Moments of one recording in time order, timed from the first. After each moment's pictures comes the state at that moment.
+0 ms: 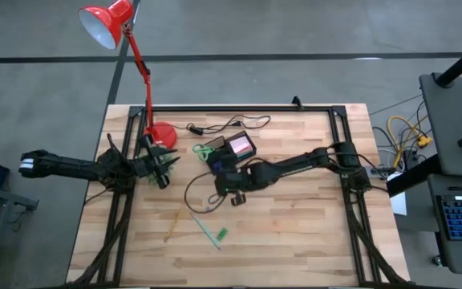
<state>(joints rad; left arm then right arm) -0.03 0.48 0.05 0.70 -0.24 0.69 0.12 2.09 1.57 -0.53 0.39 -0.34</state>
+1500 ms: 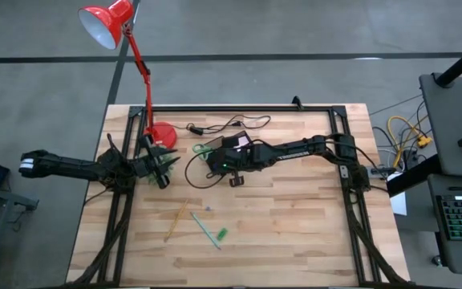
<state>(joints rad) -0.03 0.48 0.05 0.70 -0.24 0.69 -0.04 2.09 1.57 -0.49 0.35 -0.43</state>
